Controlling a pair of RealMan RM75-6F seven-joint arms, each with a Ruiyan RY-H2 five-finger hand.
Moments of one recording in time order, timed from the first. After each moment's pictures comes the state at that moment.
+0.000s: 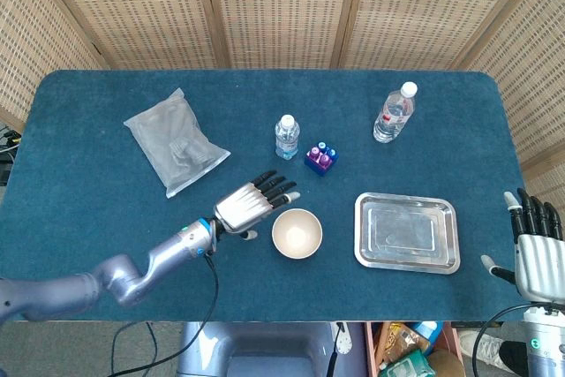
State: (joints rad) left arm -0.94 -1.53 -0.15 -1.39 1.51 0.82 0.22; right arm 0.07 -1.14 0.14 -1.74 -1.38 1.54 -0.29
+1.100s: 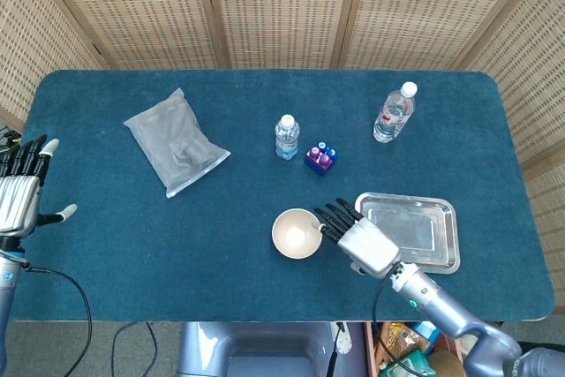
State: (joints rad) left arm -0.36 -1.11 -0.12 -1.61 1.23 1.36 0.14; right arm 0.58 -1.29 0.09 -1.69 -1.69 0.93 -0.37
